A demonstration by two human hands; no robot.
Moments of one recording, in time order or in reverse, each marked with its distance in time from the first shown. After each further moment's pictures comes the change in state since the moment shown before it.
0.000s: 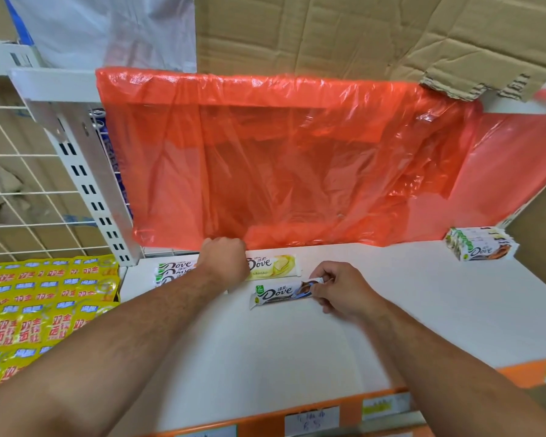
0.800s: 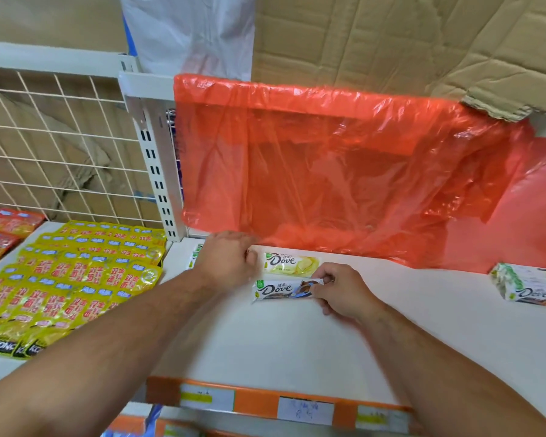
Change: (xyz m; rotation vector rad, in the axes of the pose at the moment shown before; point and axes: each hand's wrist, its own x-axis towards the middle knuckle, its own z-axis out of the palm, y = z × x) left_hand -0.064 -0.025 0.001 -0.202 0.361 -0.049; right_hand -0.001 -0.024 0.013 -0.171 -0.131 -0.151
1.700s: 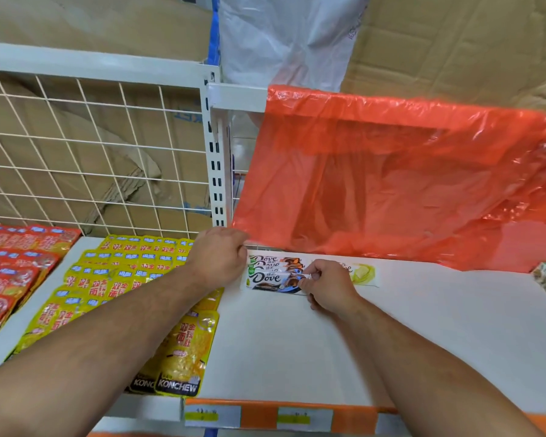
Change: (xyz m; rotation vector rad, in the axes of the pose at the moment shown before) left_hand -0.004 -0.143 -0.041 0.026 -0.008 0.057; right_hand 0.036 -0.096 0.121 0.039 0.125 0.080
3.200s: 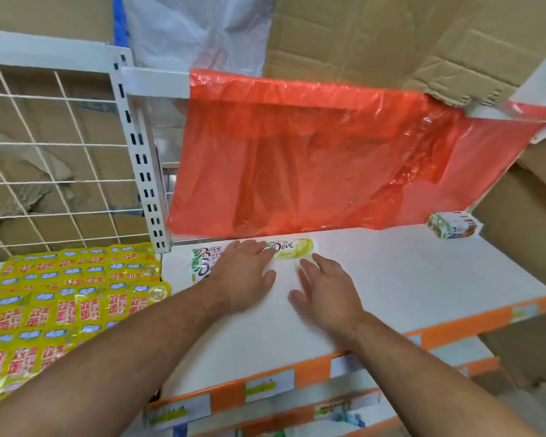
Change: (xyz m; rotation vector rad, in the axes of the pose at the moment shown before) left_hand -0.006 0.112 0.043 -0.033 -0.281 0.386; right_hand -0.096 0.039 -0.041 -0.697 0.217 -0.021
